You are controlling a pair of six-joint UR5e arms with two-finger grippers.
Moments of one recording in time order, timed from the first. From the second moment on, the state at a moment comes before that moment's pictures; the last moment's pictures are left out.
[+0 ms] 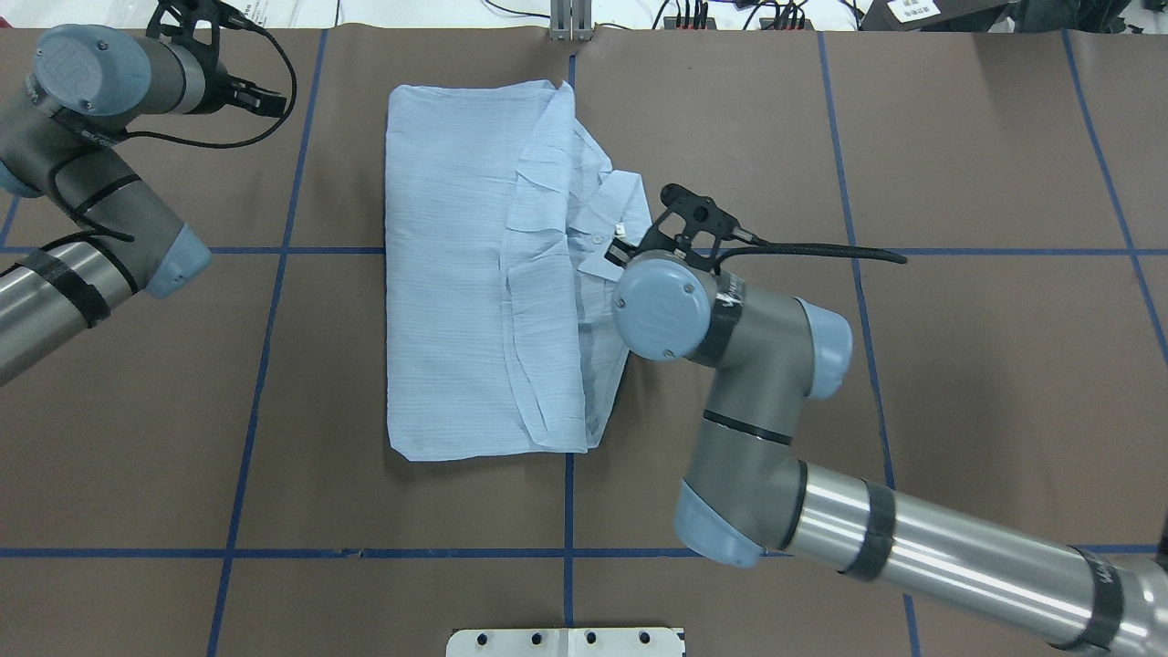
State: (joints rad) left arm -0.98 -2.14 -1.10 -2.44 -1.65 -0.54; right arm 0.45 -0.95 1.62 -1.46 1.29 1.79
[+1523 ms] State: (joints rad) left arm -0.98 -2.14 -1.11 -2.44 -1.69 -0.54; right arm 0.57 -0.89 1.64 -1.52 1.53 1.35
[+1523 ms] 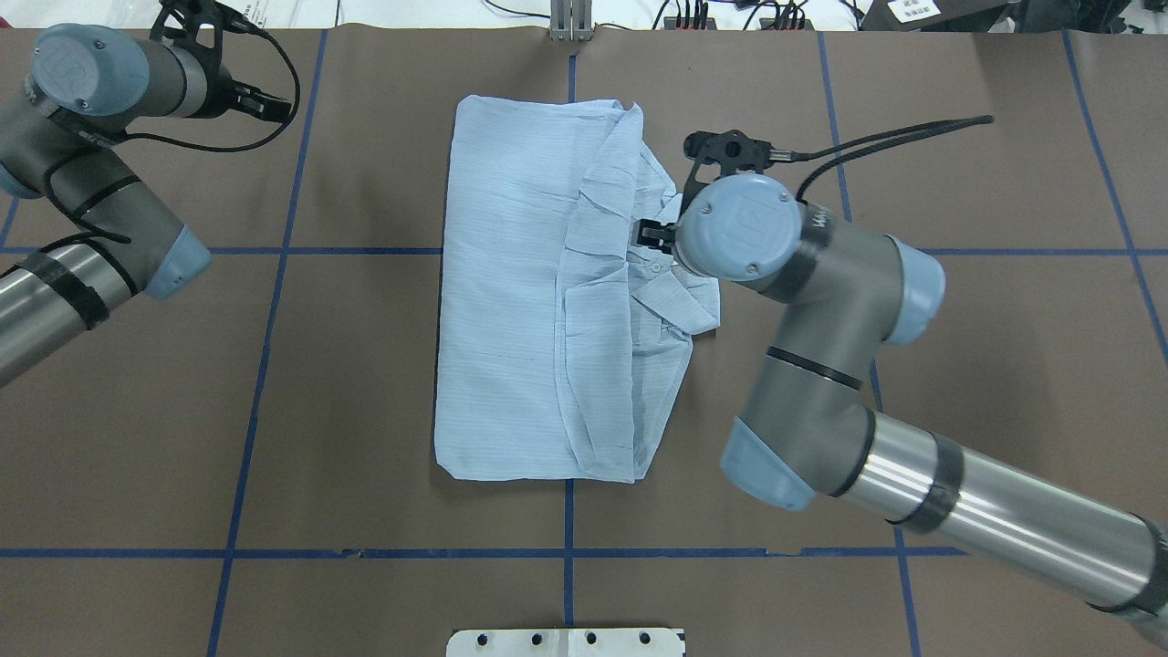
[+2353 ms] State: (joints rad) left arm -0.98 -2.14 -1.11 -2.44 -1.70 -0.54; right arm 0.50 -0.46 1.13 -1.69 1.61 1.30
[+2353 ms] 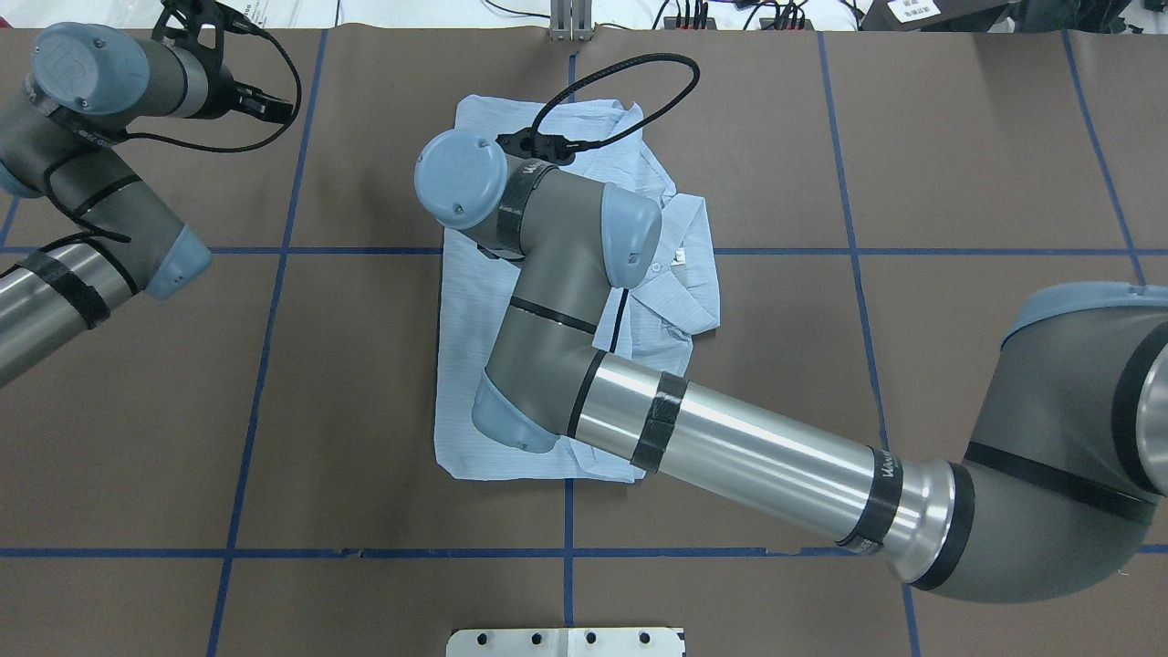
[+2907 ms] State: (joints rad) left arm -0.98 -2.14 -1.12 -2.44 -1.70 -0.54; right arm 0.46 -0.47 1.10 -1.71 1.58 1.29
